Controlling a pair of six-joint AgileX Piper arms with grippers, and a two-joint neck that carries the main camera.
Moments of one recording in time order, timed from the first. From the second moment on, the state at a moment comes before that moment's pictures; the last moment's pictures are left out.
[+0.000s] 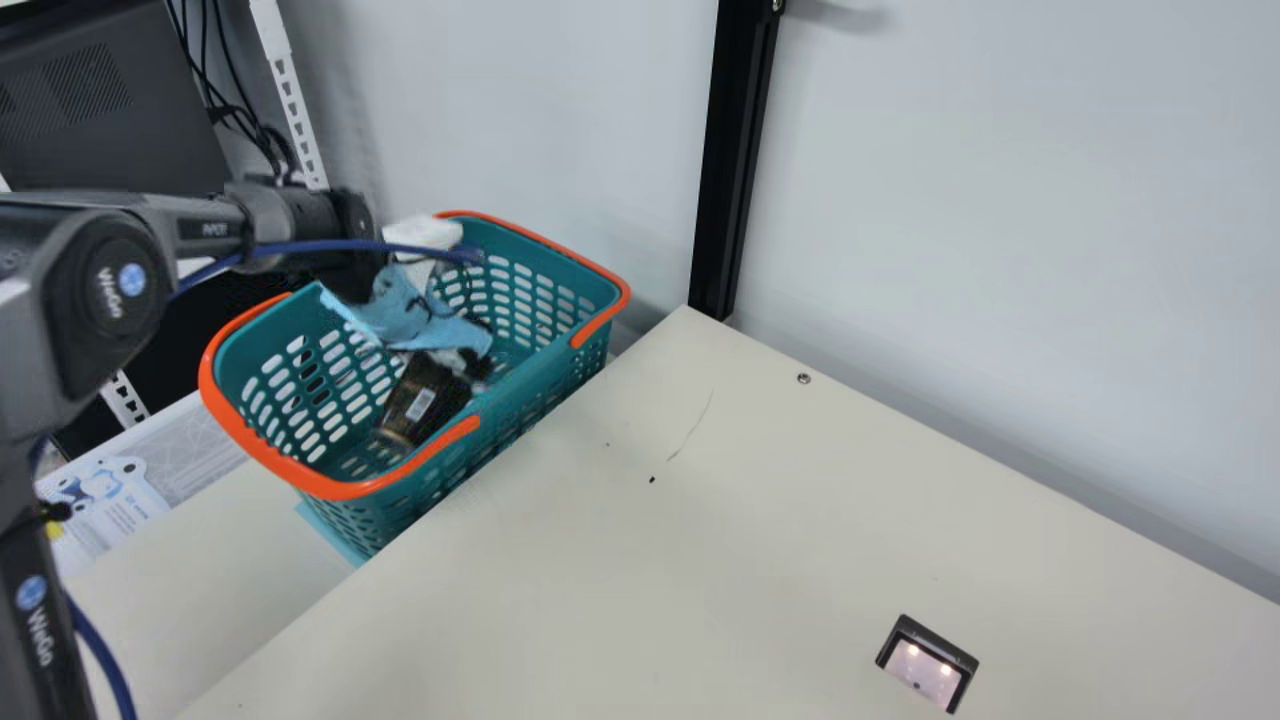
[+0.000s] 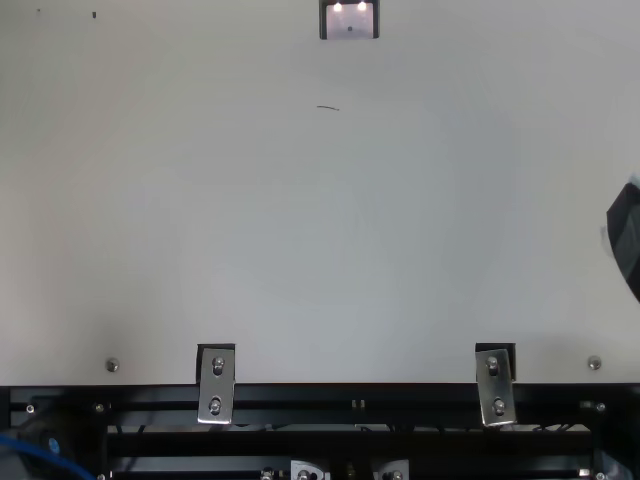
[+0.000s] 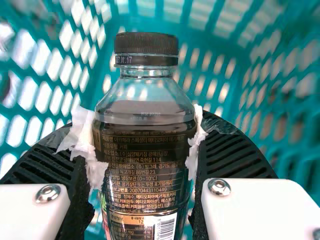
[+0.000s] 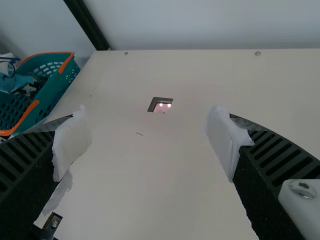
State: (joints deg) left arm 31.6 116.5 -77.6 -12.5 31.9 22.9; right arm -20.8 41.7 -55.8 46.0 70.0 -31.1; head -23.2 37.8
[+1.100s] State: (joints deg) left arm 17.3 82.9 -69.9 -32.9 26.0 14.5; right arm -20.8 41.7 -55.8 46.0 70.0 -31.1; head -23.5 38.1
